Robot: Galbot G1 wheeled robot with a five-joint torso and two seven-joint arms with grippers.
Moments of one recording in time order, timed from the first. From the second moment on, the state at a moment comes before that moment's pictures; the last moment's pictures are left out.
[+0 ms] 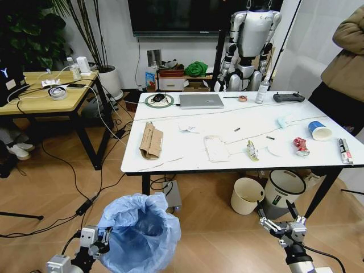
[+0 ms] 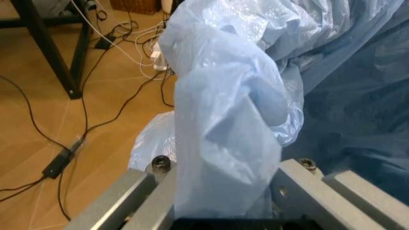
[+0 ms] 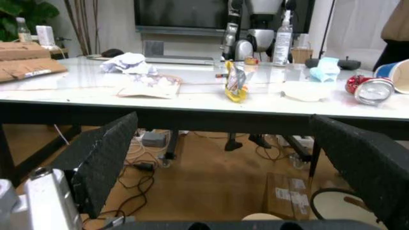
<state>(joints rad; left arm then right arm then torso) 1.98 -1.15 -0.73 -2.20 -0.43 0.17 0.07 -1.77 1.52 0.83 1.94 0.22 0.37 -0.35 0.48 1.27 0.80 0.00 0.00</state>
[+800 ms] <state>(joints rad) 2.08 -1.18 -0.84 -2.26 -0.49 0.24 0.05 -1.53 1.12 0.27 2.20 0.47 0.12 0.05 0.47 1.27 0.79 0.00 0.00</state>
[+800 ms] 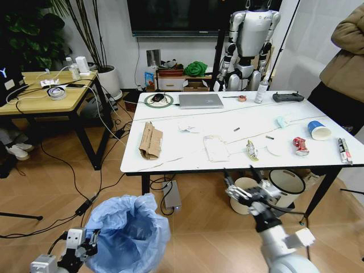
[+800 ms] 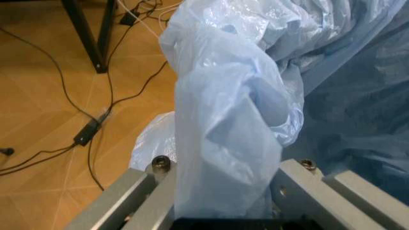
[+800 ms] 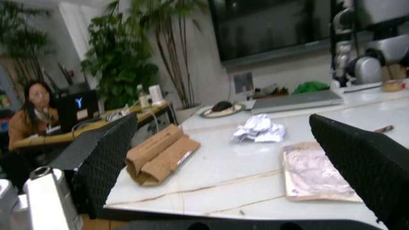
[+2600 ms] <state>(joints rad) 2.16 -1.36 -1.00 -2.39 -0.50 0.28 0.02 -0.57 1.61 -0.35 1.45 0.42 -0.47 0.50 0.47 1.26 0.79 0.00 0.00</state>
